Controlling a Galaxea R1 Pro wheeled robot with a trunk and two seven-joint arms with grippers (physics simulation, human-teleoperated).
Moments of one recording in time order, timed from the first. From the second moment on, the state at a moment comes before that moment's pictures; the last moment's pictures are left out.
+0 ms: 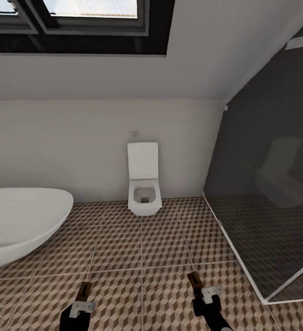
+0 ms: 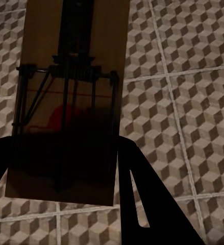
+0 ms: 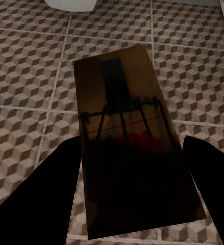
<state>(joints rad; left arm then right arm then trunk) -0.50 0.05 -0.81 0.08 0.76 -0.50 -0.04 -0.30 -0.01 0.22 -0.51 -0.04 -0.28 -0.07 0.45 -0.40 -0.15</state>
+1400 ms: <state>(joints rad) -0.50 0.05 -0.81 0.08 0.76 -0.50 -0.04 -0.30 -0.01 0.22 -0.51 -0.04 -0.28 -0.07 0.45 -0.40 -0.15</state>
